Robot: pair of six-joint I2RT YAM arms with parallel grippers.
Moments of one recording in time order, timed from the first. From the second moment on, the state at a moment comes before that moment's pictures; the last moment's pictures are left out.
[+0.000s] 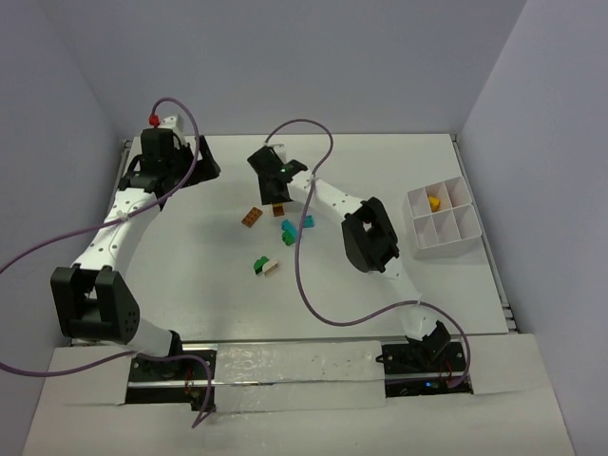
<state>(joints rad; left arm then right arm) -0.12 1.48 1.29 -0.40 0.06 -0.35 0.73 2.46 2.22 -0.74 0.32 0.49</state>
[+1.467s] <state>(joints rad) -0.23 1.41 0.93 0.48 1.06 -0.82 0.36 1.70 1.27 0.35 -1.22 0.94</state>
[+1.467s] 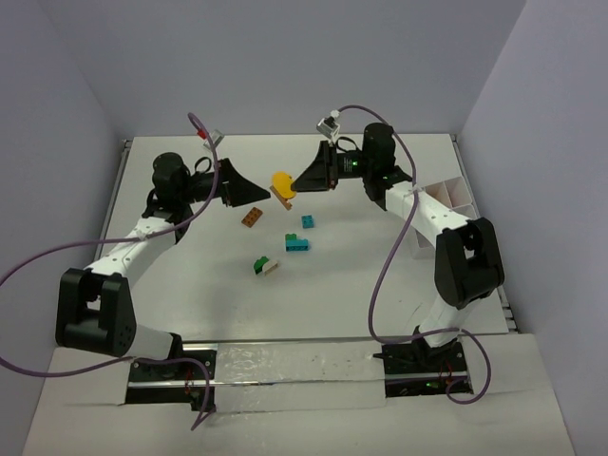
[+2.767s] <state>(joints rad) -0.28 1.47 0.93 0.61 1.14 -0.94 0.39 1.70 1.26 0.34 -1.25 0.90</state>
